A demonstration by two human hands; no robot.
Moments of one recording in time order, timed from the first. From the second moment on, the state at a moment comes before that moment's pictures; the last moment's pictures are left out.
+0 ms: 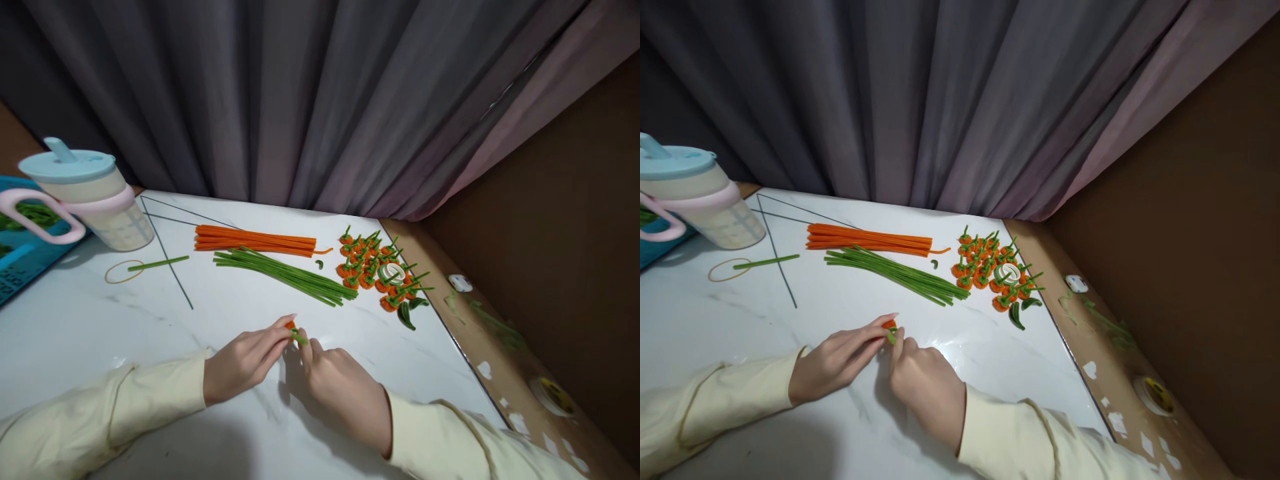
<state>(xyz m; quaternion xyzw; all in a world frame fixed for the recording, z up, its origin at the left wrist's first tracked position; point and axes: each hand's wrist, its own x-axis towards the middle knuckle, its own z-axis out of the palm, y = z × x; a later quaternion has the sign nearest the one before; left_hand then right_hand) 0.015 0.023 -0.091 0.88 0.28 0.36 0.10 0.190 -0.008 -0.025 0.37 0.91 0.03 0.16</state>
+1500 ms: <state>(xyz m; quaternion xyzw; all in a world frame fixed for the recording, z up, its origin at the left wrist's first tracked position) 0.018 0.024 -0.095 0.84 0.27 0.37 0.28 0.202 0.033 -0.006 0.48 0.70 -0.52 0.09</state>
